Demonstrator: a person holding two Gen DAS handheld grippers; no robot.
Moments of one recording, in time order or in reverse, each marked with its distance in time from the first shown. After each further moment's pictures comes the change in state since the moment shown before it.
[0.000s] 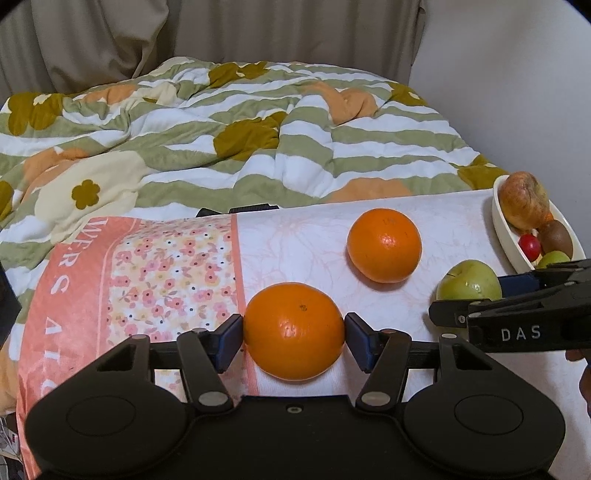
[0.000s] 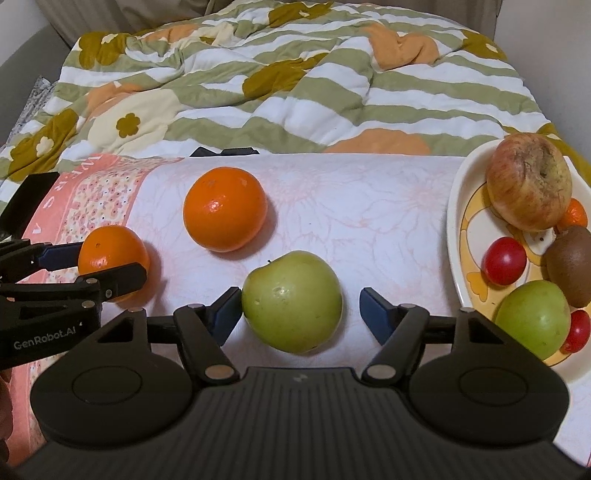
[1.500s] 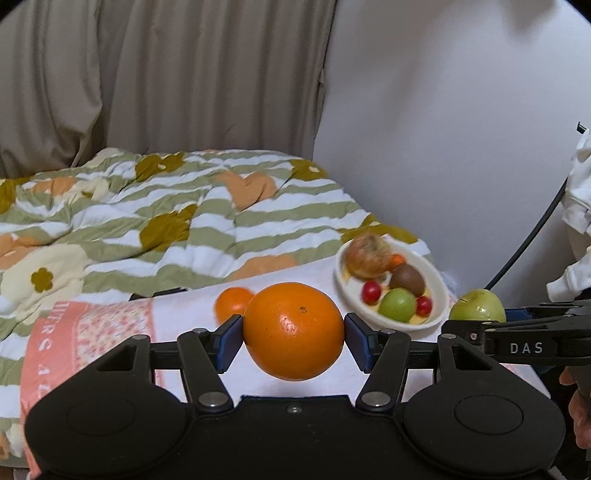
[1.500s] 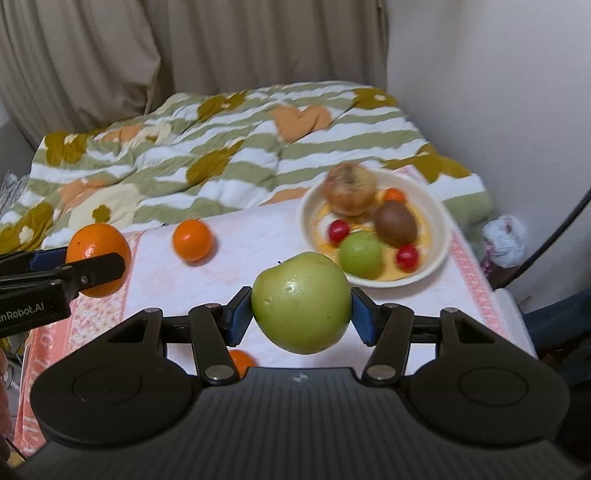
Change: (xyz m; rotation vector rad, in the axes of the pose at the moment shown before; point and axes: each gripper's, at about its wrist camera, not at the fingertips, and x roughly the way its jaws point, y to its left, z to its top) left arm -0.135 -0.072 -0.016 0.116 -0.265 -0.222; right arm -0.192 -0.041 -0.096 0.215 -0.282 -0.173
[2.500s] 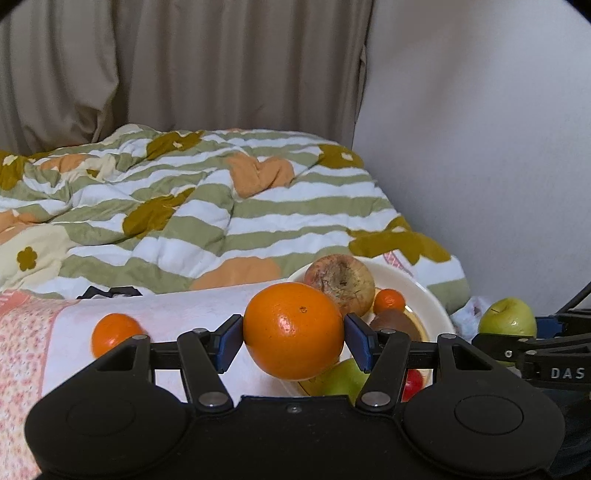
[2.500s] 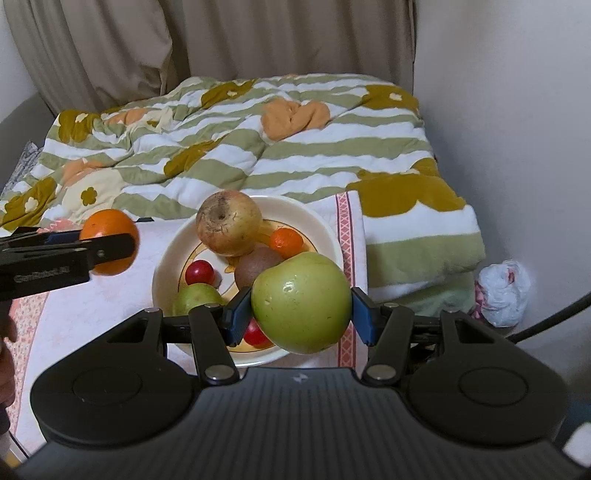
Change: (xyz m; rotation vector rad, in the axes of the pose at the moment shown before) left arm 0.155 -0.112 0.043 -0.104 0.067 0.191; right arm 0.103 -0.173 0.076 -0.146 0.073 0.155
